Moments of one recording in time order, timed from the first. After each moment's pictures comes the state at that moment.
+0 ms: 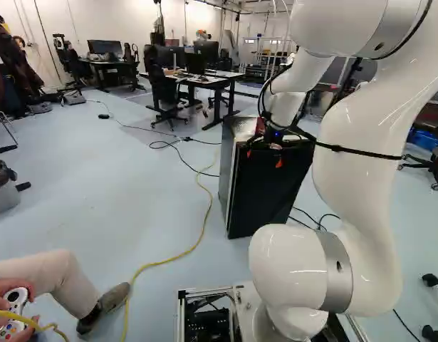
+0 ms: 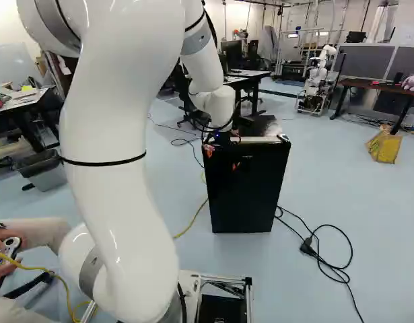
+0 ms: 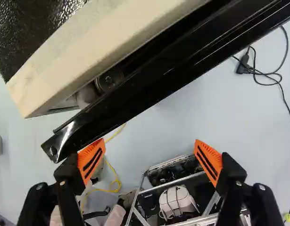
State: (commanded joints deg) arm -17.5 -18.8 -57.8 13.9 -27.5 0.0
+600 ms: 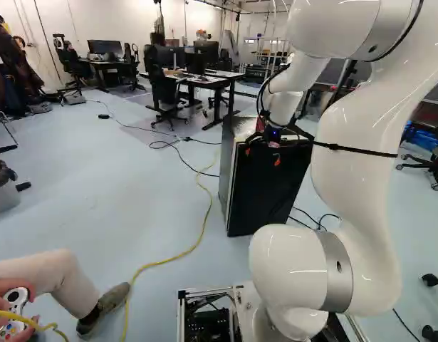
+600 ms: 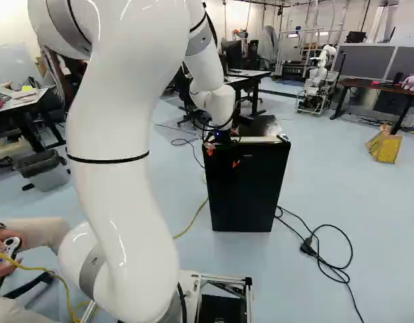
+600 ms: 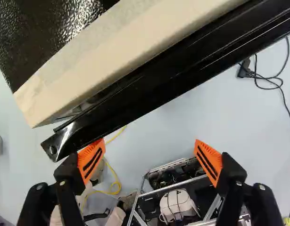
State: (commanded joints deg) arm -17.0 -20.5 -60.0 13.9 -27.5 0.0
